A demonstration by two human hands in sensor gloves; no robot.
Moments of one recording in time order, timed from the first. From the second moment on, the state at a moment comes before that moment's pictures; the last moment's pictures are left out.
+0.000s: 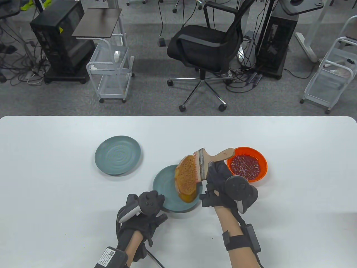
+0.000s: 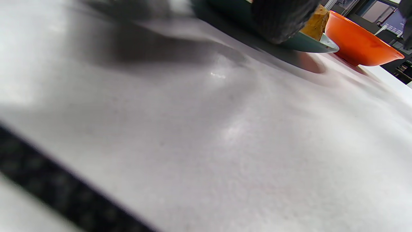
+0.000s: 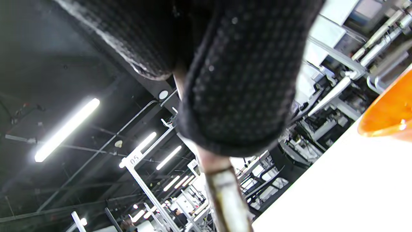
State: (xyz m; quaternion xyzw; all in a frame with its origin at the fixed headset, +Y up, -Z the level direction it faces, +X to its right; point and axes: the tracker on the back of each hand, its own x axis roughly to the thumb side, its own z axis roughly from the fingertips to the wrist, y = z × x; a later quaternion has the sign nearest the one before) left_hand -0.152 -0.794 -0.306 -0.28 -0.13 0.17 0.94; right_hand 0.139 -0.719 -0.361 -0.02 -0.27 0.85 0.46
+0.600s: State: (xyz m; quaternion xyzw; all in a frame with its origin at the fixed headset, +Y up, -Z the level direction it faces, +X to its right) left_hand -0.152 -0.794 -0.306 -0.28 -0.13 0.16 0.94; right_hand 0.129 -0.733 -0.364 -0.03 -0.20 0.83 0.52
